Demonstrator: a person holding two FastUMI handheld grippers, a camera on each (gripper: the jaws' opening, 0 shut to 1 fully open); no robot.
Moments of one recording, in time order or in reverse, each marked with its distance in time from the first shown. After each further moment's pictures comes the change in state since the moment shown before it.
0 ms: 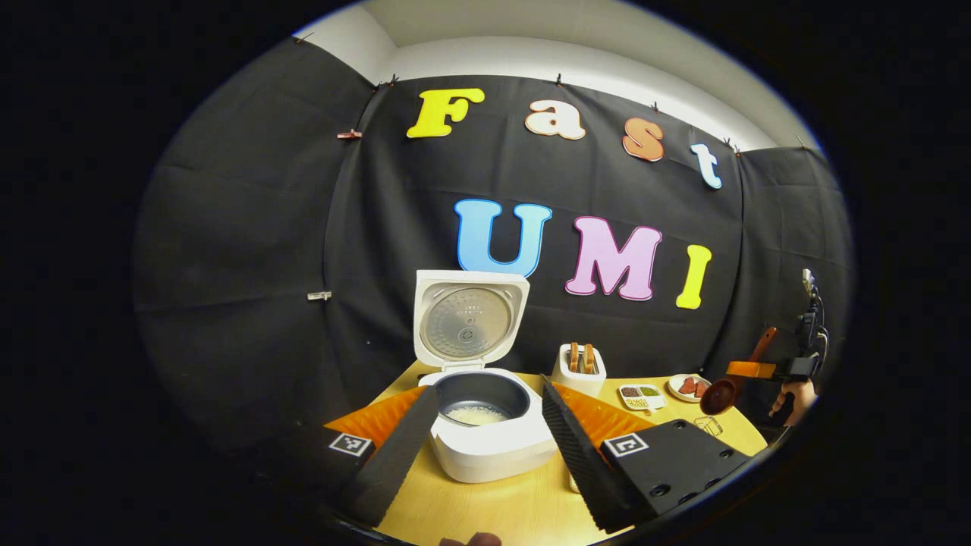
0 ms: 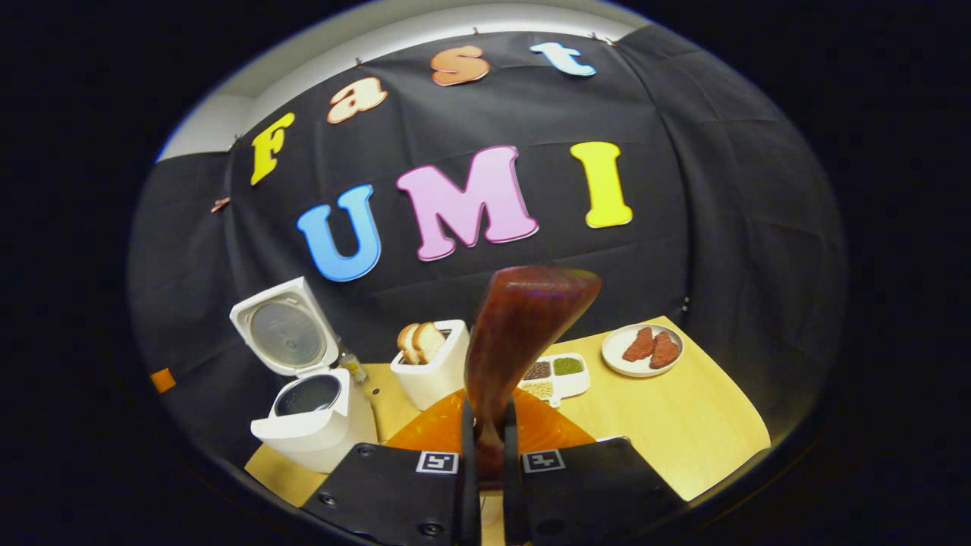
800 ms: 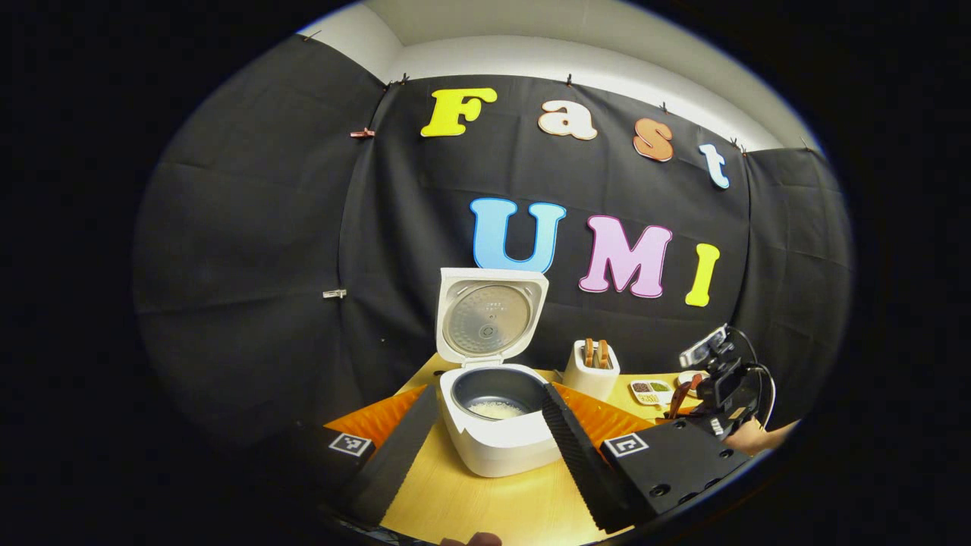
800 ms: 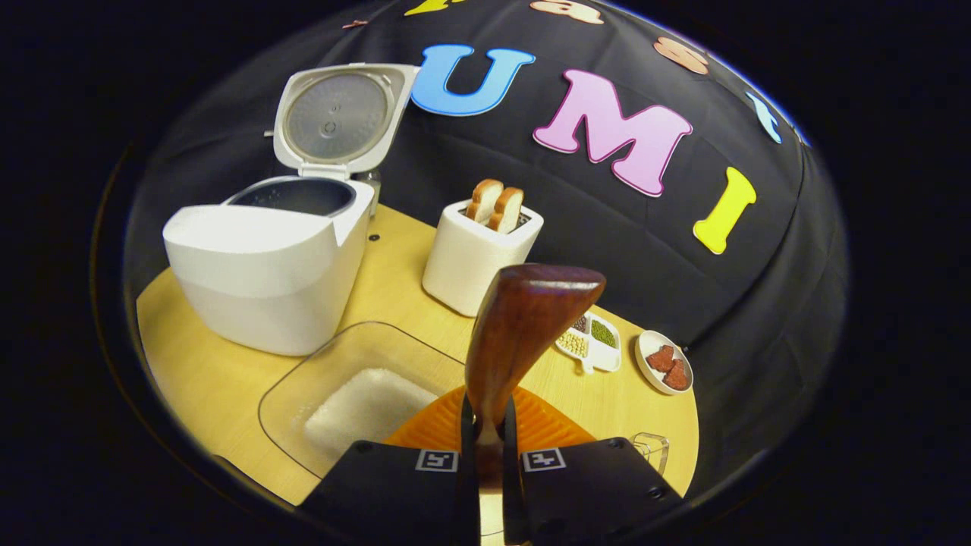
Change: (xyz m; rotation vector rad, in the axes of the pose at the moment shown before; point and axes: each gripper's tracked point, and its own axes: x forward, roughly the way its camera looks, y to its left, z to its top) left arm -0.015 0.029 0.002 0.011 0.008 0.030; right arm 0.075 0.056 -0.172 -0.625 0.340 -0.058
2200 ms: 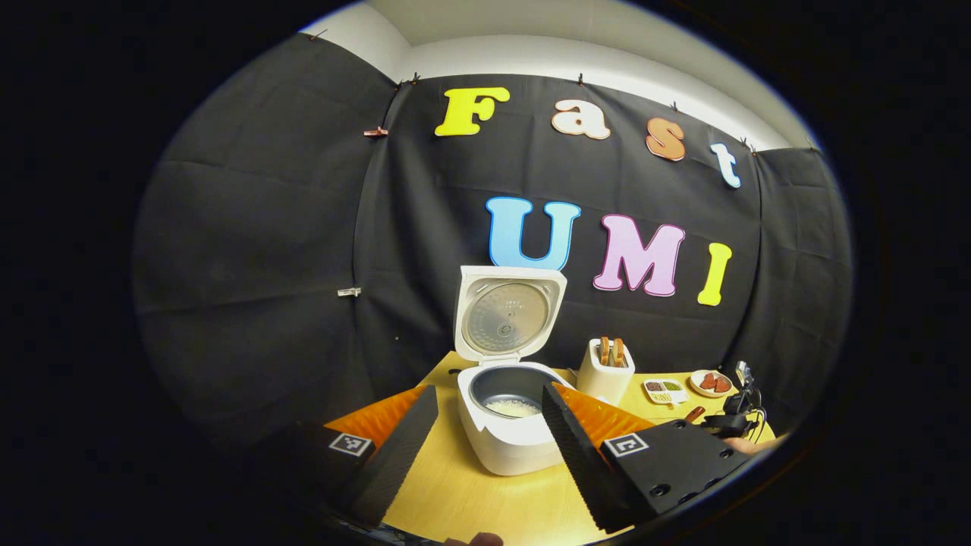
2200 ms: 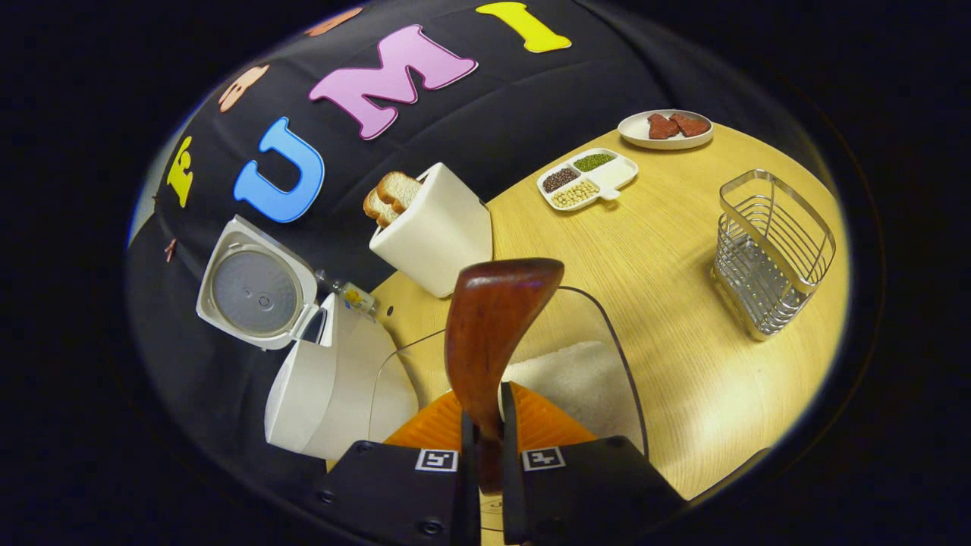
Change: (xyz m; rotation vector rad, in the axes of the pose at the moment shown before) left arm -0.003 0.018 -0.005 -0.004 0.000 0.044; right arm 0.001 0.030 -0.027 1.111 0.074 0.259
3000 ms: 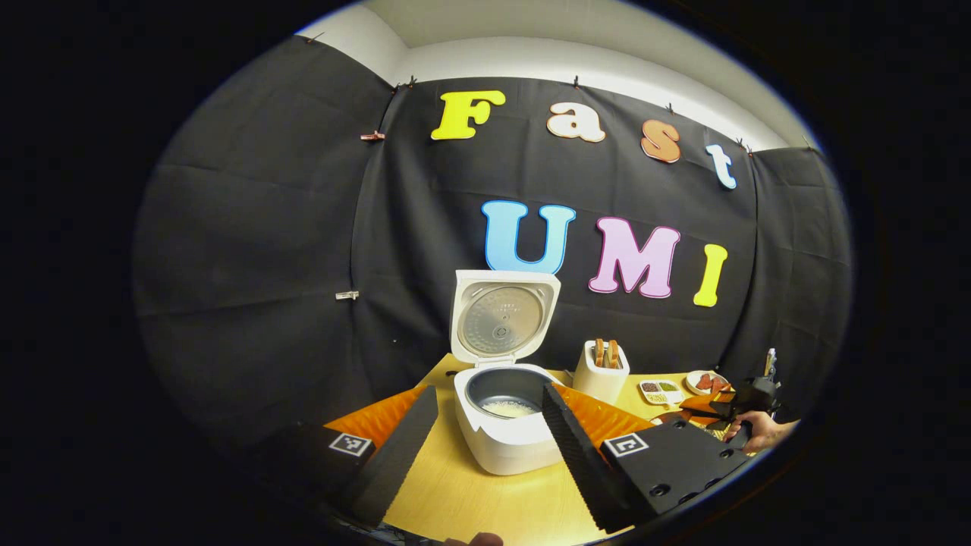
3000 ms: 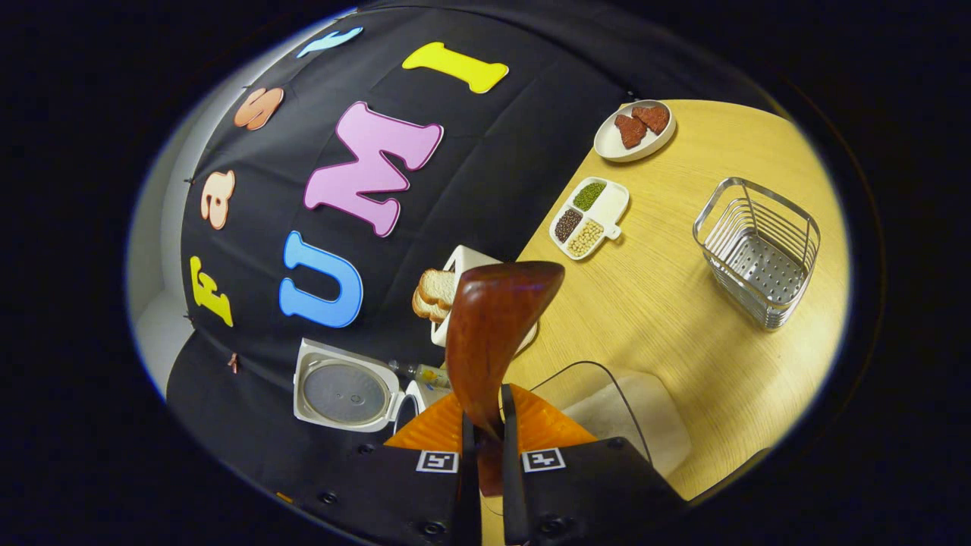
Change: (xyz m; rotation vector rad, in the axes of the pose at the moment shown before) left arm -0.007 -0.006 0.006 -0.005 -0.012 -0.012; right arm -0.050 0.025 0.088 0.348 -0.157 0.175
